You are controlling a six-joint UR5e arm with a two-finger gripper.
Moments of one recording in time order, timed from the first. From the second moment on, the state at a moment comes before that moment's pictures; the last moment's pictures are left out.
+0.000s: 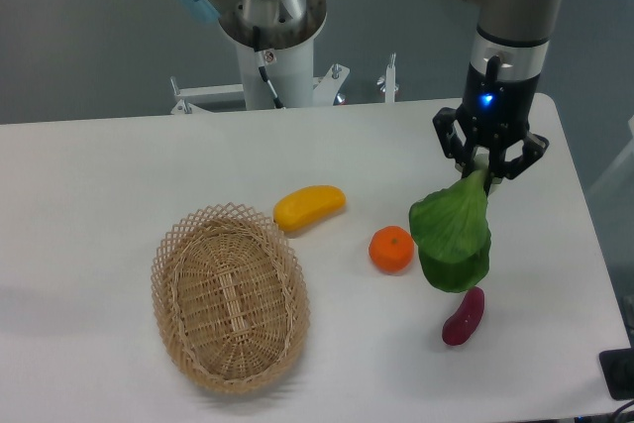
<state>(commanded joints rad) 2.74 -1.76 -1.54 -1.13 1.31 1.32</state>
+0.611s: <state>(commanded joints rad) 2.74 -1.75 -1.60 -1.13 1.31 1.44</state>
